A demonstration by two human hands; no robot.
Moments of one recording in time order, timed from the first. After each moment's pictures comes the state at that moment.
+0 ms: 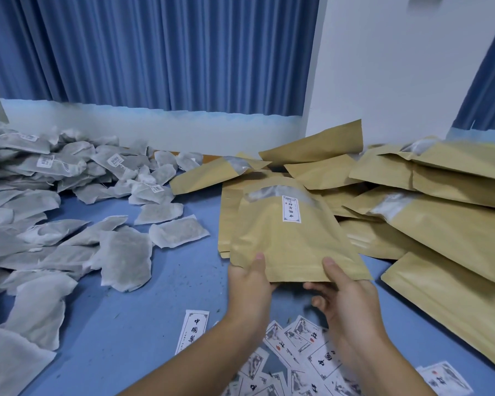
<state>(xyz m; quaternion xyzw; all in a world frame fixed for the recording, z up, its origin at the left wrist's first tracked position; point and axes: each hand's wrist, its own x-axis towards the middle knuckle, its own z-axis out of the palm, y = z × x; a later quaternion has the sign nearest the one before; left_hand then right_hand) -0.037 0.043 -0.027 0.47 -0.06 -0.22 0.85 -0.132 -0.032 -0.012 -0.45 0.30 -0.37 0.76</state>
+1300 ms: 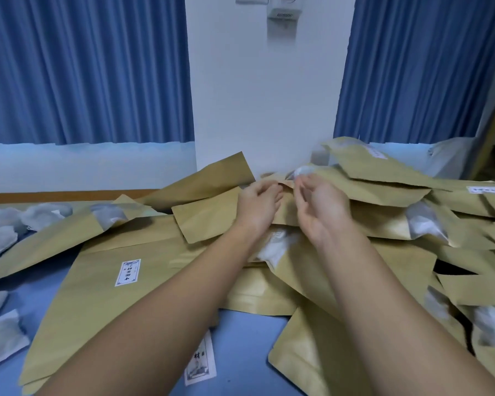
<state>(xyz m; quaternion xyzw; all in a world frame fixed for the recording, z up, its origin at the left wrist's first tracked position) -0.027 -0.258 0.093 0.51 -0.32 -0.30 0.74 -0.116 -0.295 0.122 -0.27 0.19 -0.54 0.78</state>
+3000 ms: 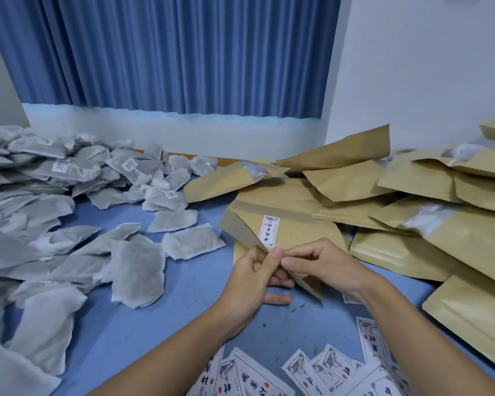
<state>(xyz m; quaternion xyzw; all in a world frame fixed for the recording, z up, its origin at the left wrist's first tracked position) 0.041 0.056 -0.041 0.55 -0.24 -0.31 0.73 -0.038 -0.112 -0.010 -0.81 -0.01 -0.04 0.58</state>
